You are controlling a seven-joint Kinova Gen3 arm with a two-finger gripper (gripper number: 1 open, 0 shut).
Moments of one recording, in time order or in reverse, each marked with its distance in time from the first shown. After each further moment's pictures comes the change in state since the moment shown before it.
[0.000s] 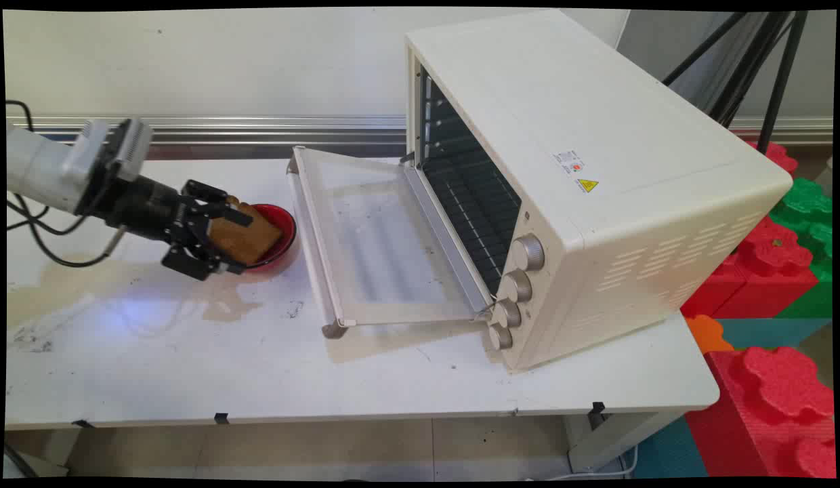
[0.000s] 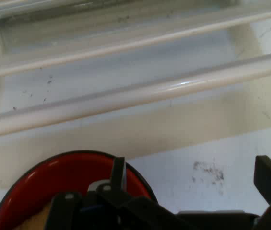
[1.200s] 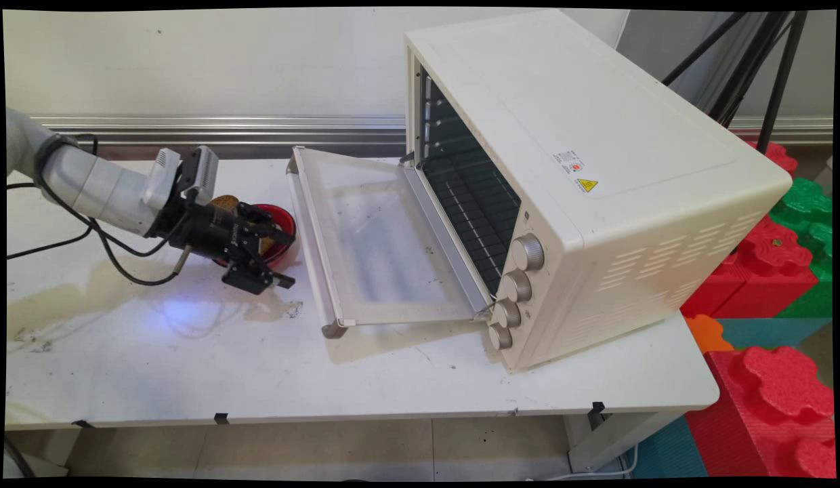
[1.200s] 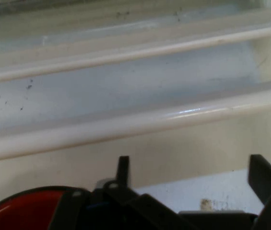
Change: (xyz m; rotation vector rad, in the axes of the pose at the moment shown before) arm 0.009 0.005 0.074 0.003 -0.013 -0.044
